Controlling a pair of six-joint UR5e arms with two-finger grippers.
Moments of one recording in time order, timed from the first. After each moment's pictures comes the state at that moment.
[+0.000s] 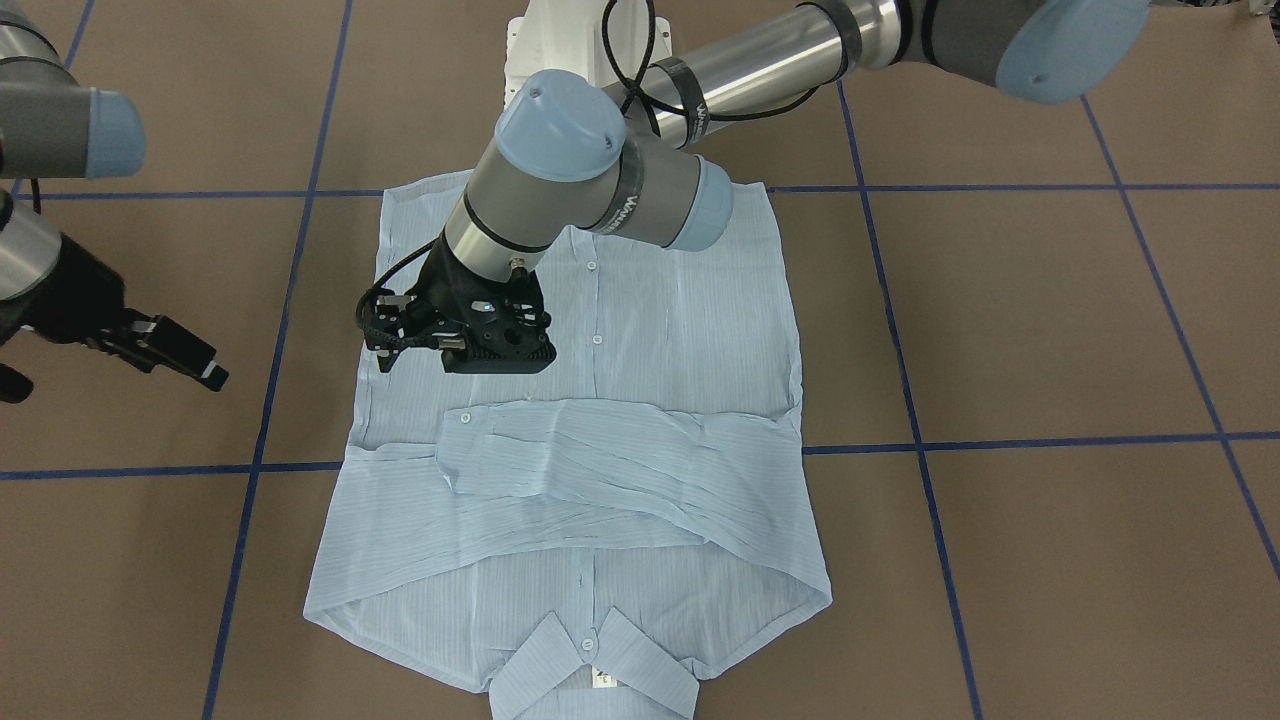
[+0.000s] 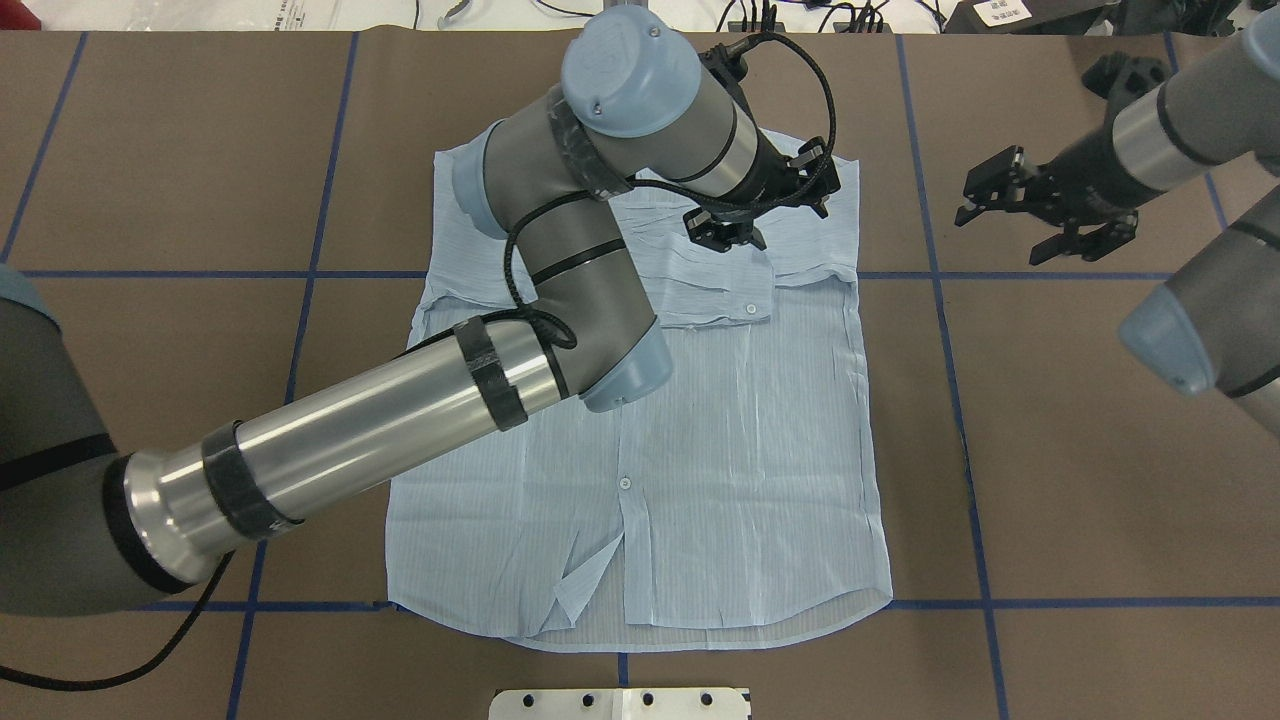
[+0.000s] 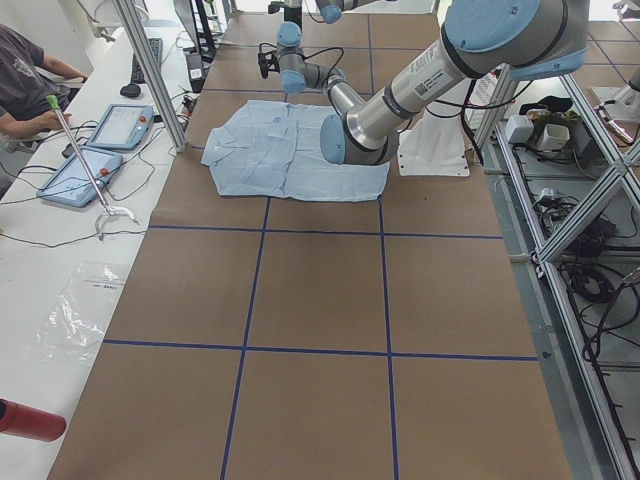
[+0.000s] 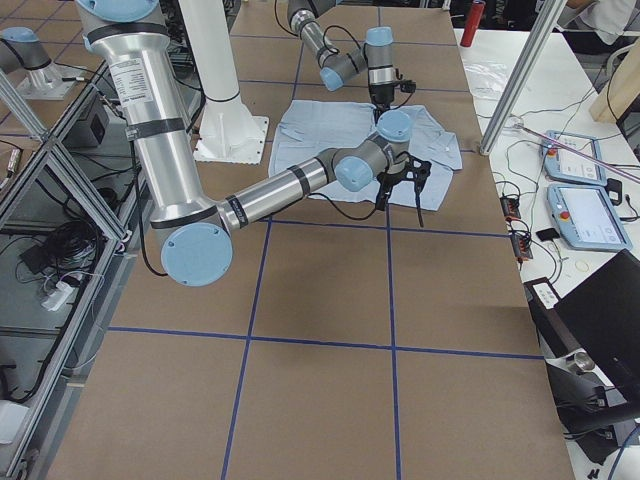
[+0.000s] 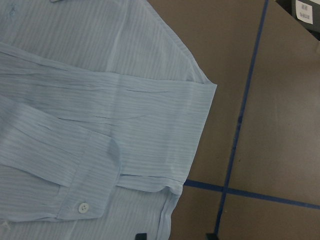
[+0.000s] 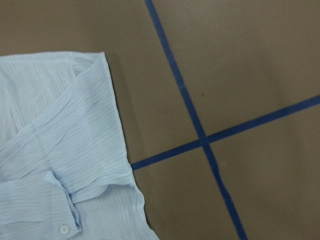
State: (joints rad) left arm -0.62 -2.67 -1.17 -2.23 -1.99 -1.65; right arm 0.98 -1.33 1.77 -1.19 2.24 1.35
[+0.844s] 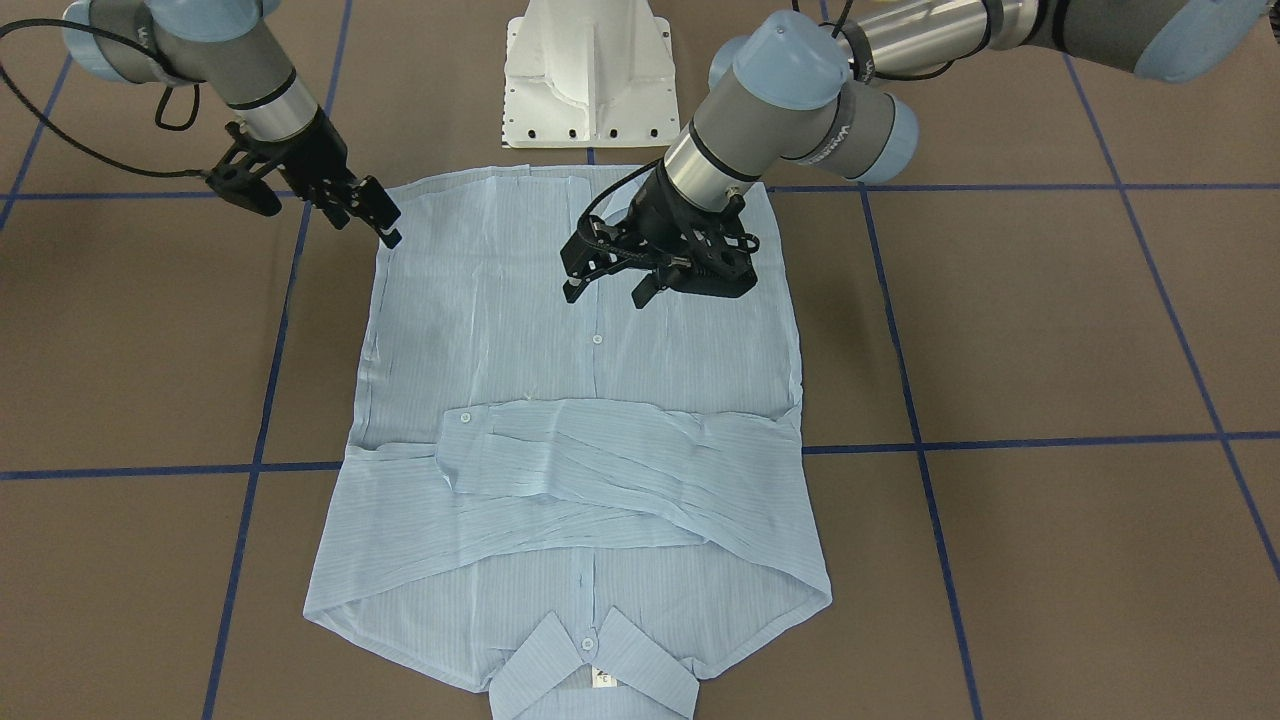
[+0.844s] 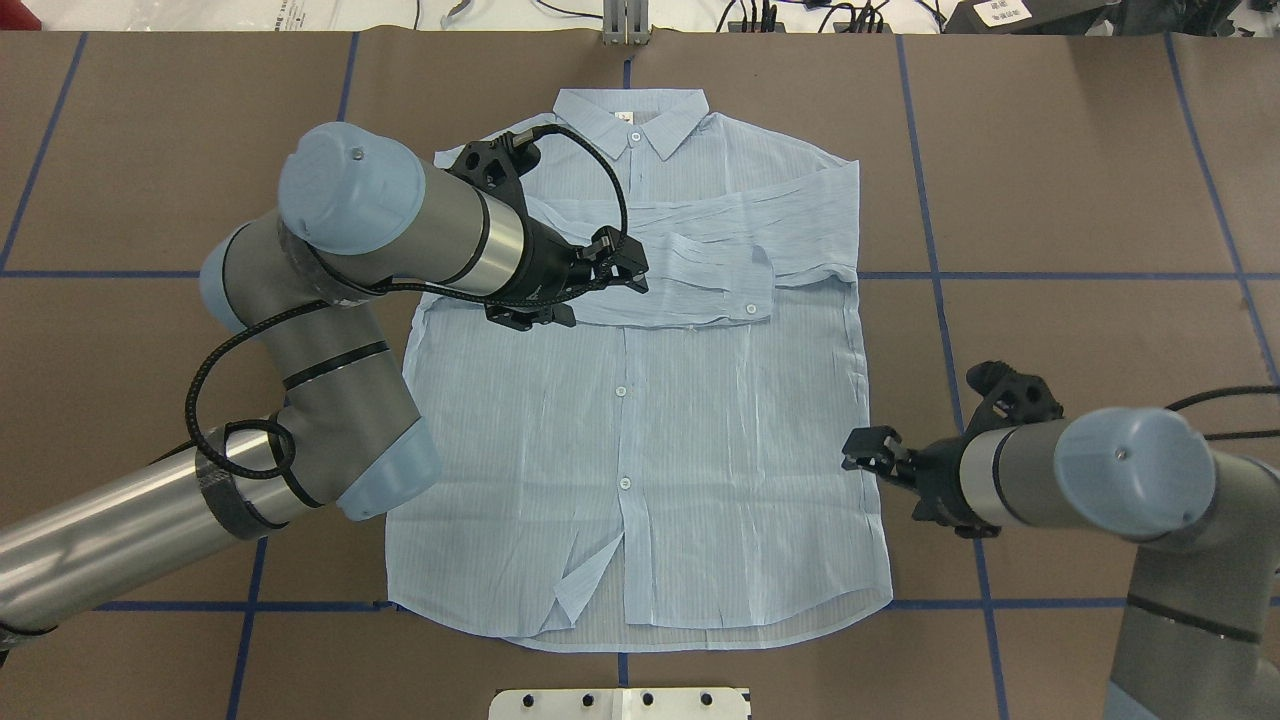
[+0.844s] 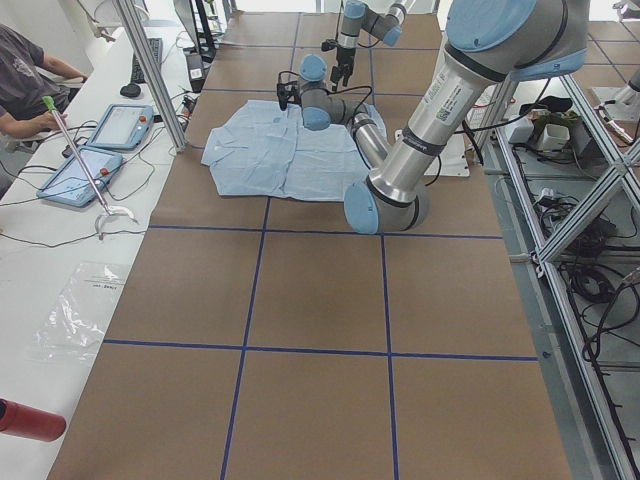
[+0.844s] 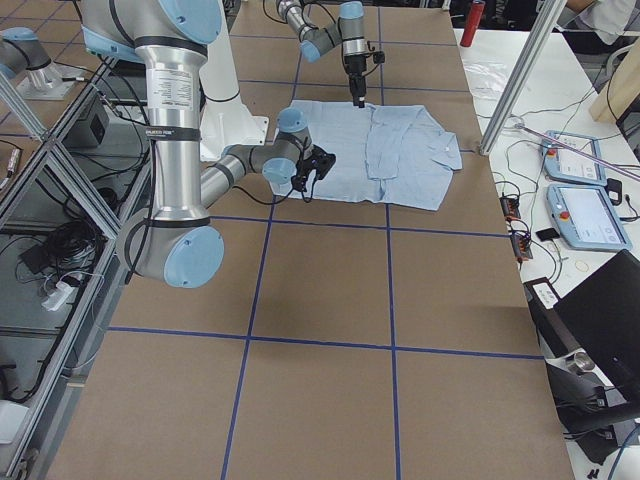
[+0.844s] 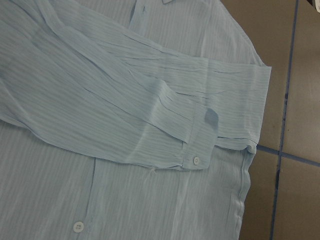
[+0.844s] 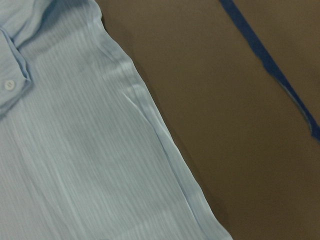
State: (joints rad) left arm -0.62 -2.24 -1.63 -2.14 -1.99 -1.59; right arm 0.36 -1.57 2.06 -1.09 1.71 1.94
